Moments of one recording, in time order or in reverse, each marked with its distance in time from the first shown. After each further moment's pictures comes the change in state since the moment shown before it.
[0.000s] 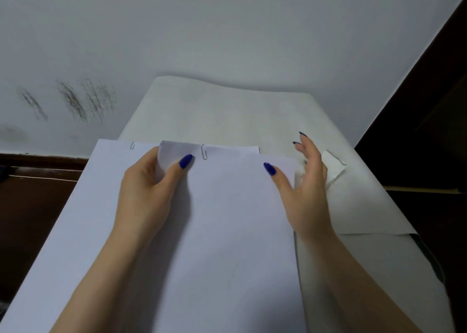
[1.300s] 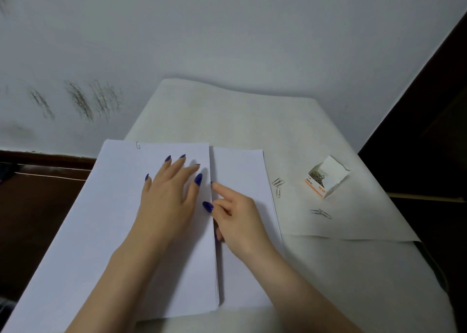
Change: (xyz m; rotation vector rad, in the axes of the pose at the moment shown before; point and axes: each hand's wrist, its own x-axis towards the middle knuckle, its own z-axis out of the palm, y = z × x) left_hand -0.004 -0.009 0.013 0.614 -0.216 0.035; right_hand -0.043 -0.020 0.073 0.241 -0.540 0.346
